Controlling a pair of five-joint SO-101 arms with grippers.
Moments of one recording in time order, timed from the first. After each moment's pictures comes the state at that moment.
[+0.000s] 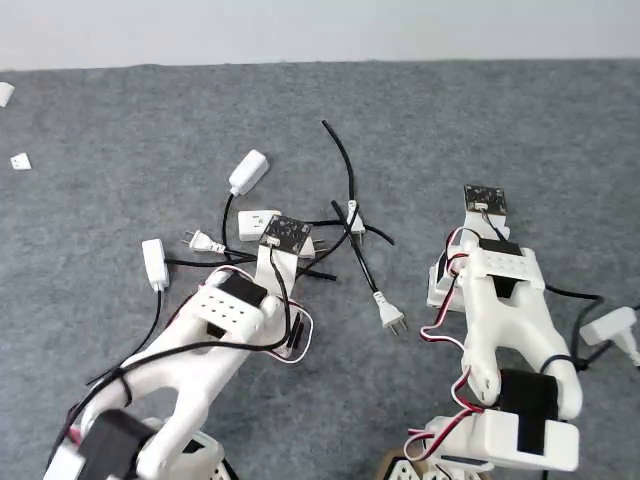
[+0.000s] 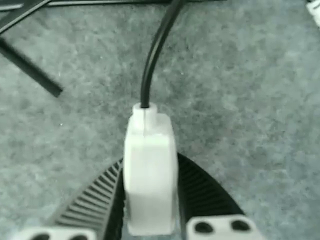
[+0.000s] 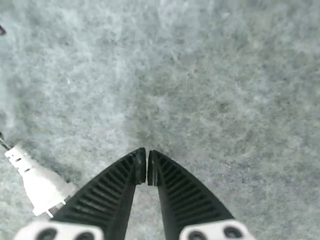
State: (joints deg) left arm 23.2 -13.9 52.4 58.8 14.9; right arm 7.2 -3.0 41.0 52.6 1.0
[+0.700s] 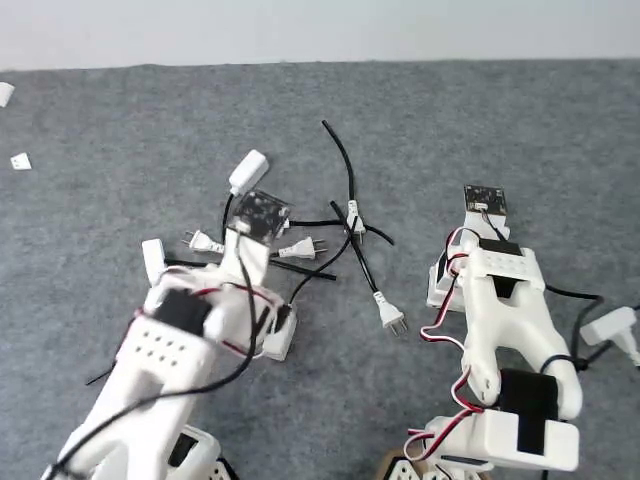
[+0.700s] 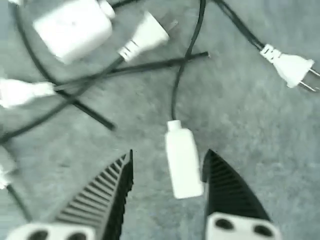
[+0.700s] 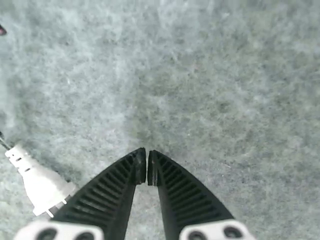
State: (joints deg) left arm 16.4 -40.5 53.2 66.0 -2.6; right arm 7.2 -3.0 41.0 52.6 1.0
